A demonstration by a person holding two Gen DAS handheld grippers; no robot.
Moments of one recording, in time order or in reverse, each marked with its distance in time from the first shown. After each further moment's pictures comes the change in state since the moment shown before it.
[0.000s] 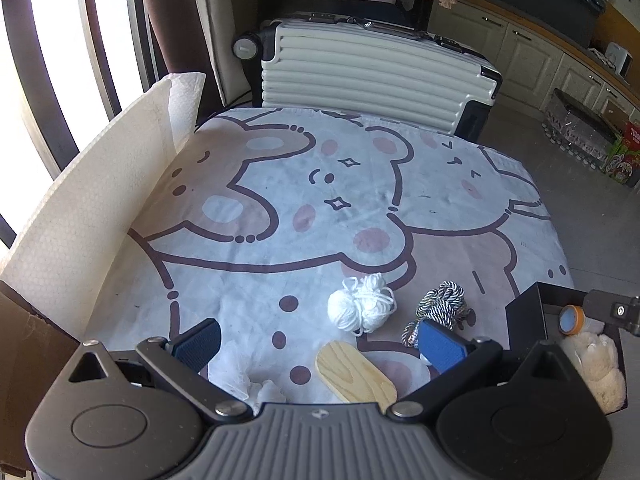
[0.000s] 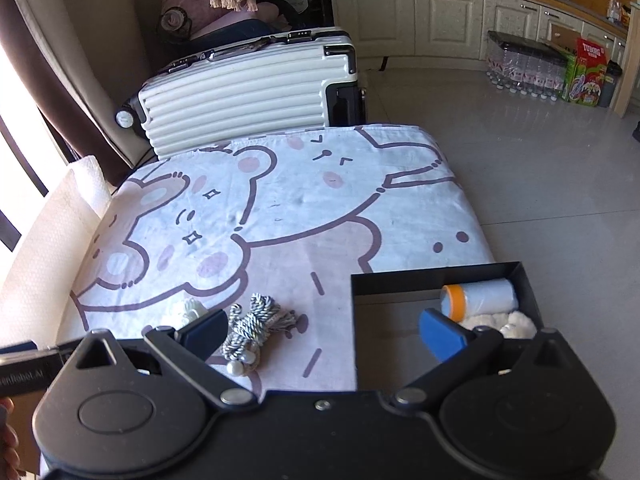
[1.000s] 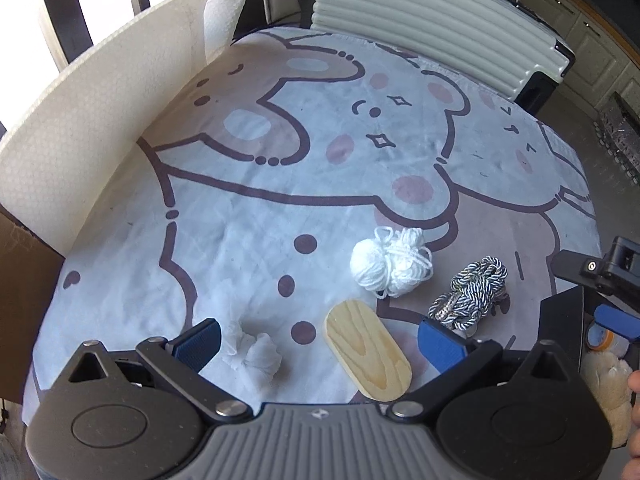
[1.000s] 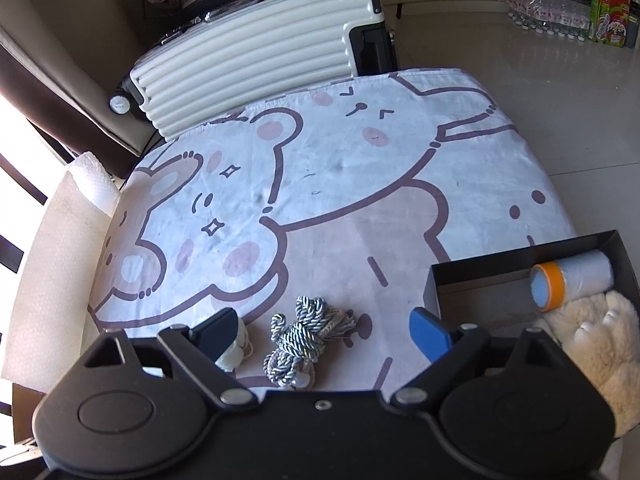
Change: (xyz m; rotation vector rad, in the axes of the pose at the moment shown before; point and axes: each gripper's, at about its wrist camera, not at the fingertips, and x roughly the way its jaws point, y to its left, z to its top) left arm 0.059 0.010 -0.008 -0.202 0.204 0.051; right arm 0.090 0.024 0.016 0.096 0.140 0.097
